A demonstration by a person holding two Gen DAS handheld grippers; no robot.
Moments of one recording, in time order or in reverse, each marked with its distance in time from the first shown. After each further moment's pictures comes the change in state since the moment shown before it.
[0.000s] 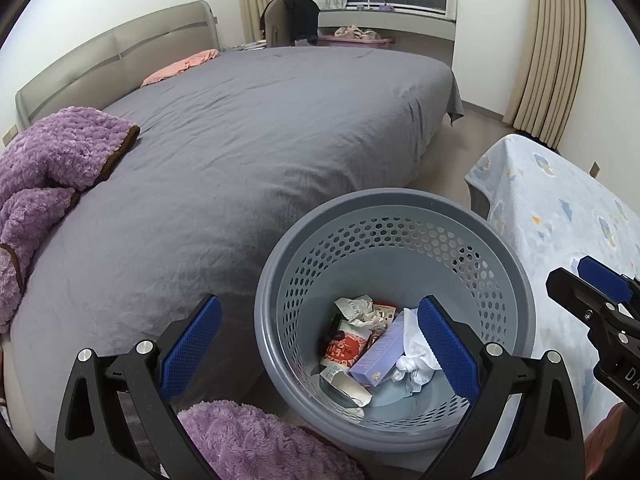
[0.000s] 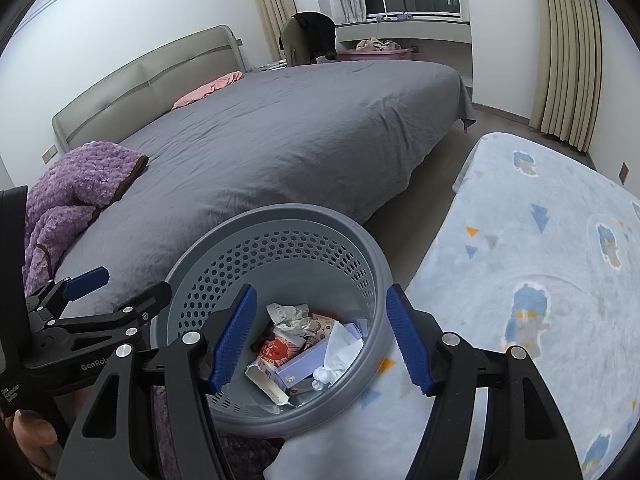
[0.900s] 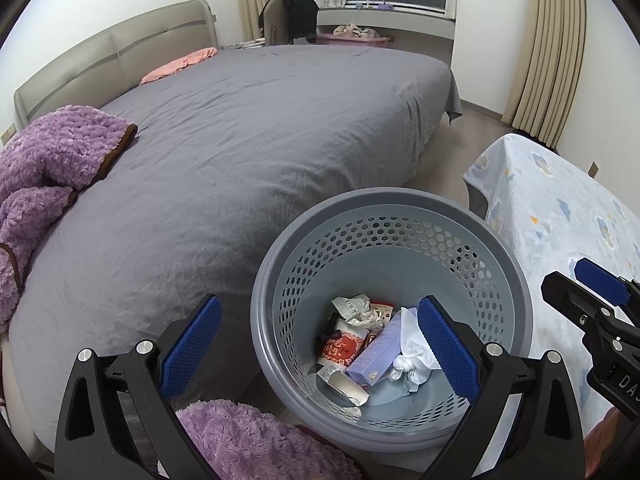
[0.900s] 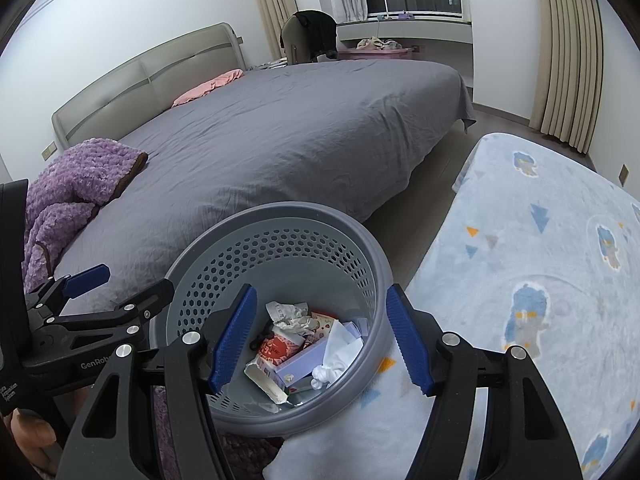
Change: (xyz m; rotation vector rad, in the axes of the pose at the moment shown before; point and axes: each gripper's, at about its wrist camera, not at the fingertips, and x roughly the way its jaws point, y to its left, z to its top) left arm 0.001 -0.004 0.000 0.000 0.004 -0.006; right arm -0.001 0.001 -0.001 -0.005 0.004 0.000
